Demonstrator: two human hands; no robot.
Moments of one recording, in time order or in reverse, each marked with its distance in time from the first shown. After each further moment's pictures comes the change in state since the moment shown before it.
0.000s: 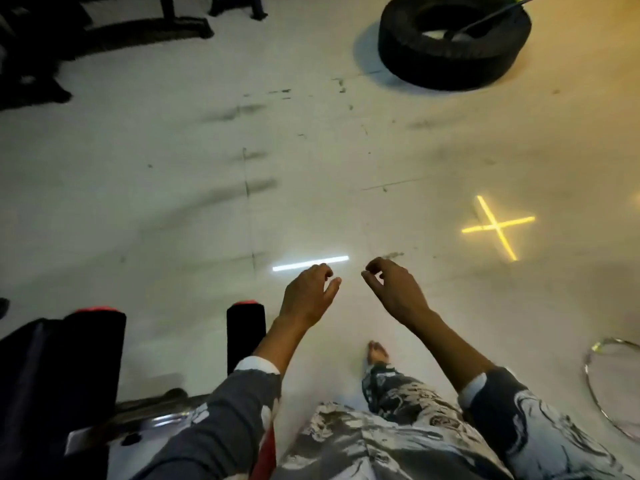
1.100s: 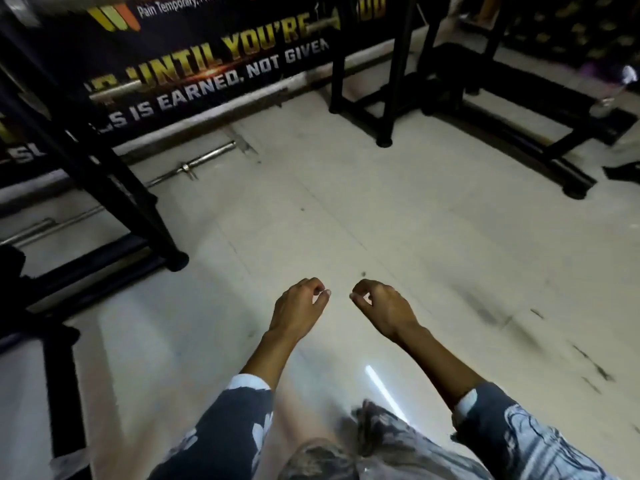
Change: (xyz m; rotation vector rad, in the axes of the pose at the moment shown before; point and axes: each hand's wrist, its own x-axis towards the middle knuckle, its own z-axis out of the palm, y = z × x) left_hand 0.525 -0.602 -0.511 -0.261 0.656 -0.946; right_hand 0.804 -0.732 0.261 -0.349 -0.717 -0.893
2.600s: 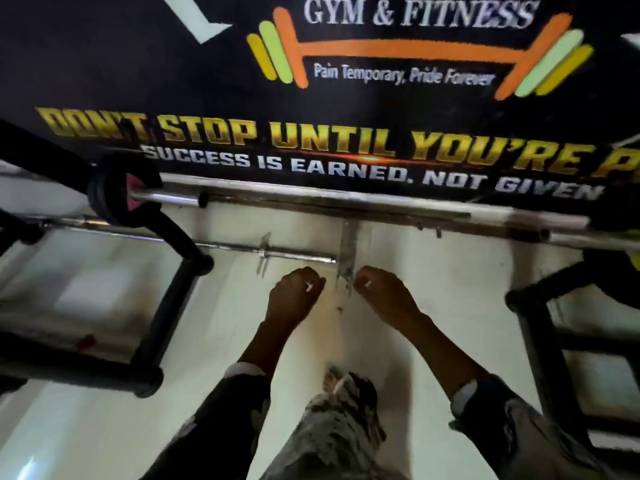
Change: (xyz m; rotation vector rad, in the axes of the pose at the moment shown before) left_hand 1.088 -0.216 -0.350 -0.165 0.561 -0.694; right_hand 1.240 -0.339 -0.202 -0.090 -0.448 -0.649
